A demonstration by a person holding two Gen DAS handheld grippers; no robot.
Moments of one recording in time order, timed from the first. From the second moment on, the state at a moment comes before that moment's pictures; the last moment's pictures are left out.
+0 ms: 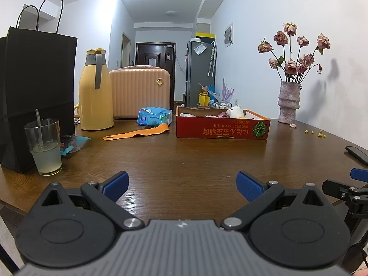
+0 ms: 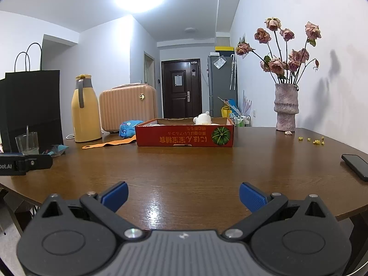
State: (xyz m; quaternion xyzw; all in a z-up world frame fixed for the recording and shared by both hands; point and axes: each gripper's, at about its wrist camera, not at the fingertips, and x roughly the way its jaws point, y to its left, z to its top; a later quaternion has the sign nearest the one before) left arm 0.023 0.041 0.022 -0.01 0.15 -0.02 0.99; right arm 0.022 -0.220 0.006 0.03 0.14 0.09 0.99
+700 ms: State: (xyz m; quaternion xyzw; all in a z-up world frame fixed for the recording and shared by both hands) left arm 0.022 0.040 0.021 -0.01 0.15 -0.02 0.99; right arm 0.021 -0.220 0.004 0.03 0.14 0.08 0.99
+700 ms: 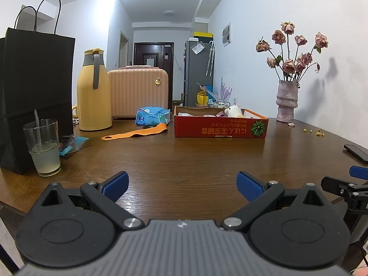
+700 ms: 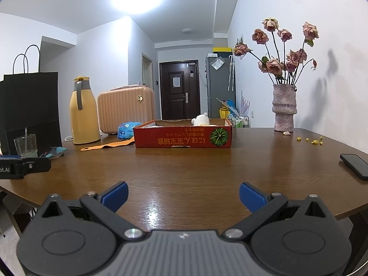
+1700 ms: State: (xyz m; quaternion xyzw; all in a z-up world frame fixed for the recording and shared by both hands) left arm 0.022 0.043 0.021 -0.01 0.16 -0.03 0.99; right arm 0.021 -0.220 0.004 0.03 0.14 0.08 0.99
